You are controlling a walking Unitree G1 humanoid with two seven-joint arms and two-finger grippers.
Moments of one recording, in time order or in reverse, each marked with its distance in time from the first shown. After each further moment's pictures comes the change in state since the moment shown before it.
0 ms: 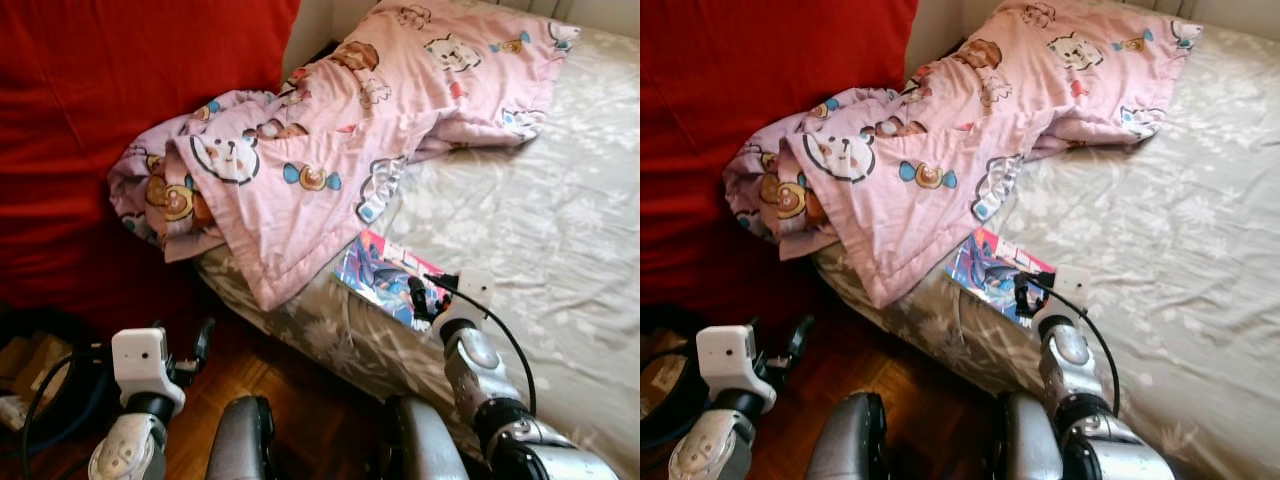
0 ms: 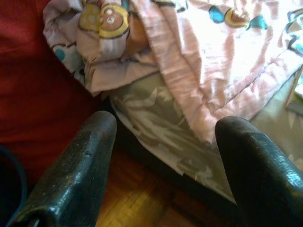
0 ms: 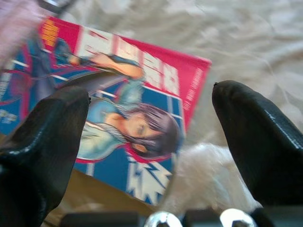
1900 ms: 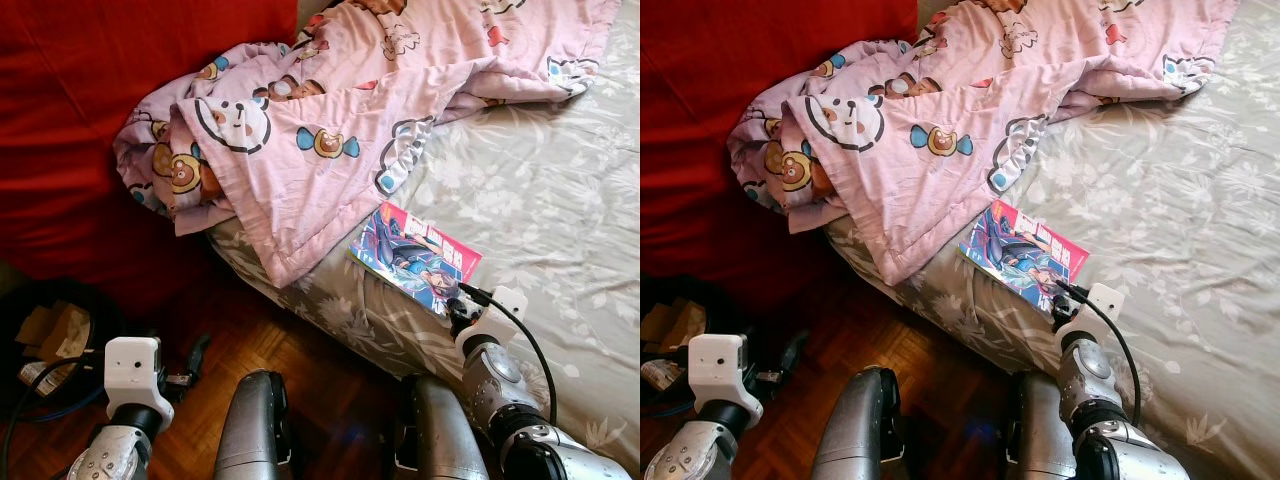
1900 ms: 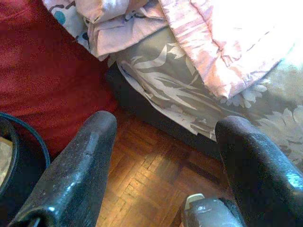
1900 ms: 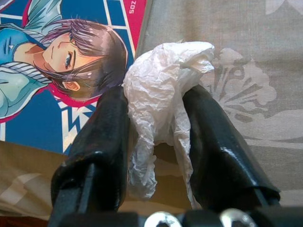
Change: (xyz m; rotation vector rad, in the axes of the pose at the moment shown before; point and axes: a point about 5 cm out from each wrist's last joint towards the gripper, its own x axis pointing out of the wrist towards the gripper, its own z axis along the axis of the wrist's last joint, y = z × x) left arm -0.004 0.006 0.006 0.057 0.063 -0.054; right arm -0.005 -0.022 -0.012 0.154 0.070 -0.126
